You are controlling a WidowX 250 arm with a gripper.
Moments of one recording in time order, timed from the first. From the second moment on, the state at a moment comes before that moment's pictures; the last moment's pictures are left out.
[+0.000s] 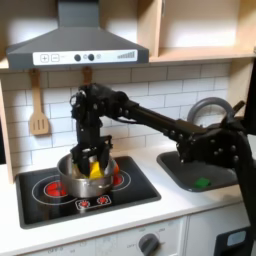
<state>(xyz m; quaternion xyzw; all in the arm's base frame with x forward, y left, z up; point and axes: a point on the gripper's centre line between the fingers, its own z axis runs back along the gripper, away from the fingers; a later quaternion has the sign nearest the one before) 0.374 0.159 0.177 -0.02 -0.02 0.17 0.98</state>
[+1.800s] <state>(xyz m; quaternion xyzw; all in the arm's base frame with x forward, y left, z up) 0.387 0.110 0.226 -0.08 -0.06 0.13 0.99</state>
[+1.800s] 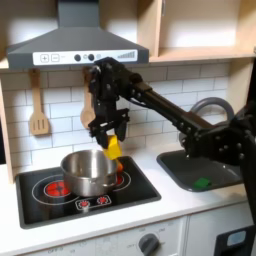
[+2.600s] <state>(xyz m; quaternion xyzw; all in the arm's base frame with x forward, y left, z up) 0.356 0.077 0.205 -0.04 -0.07 0.06 1.00</state>
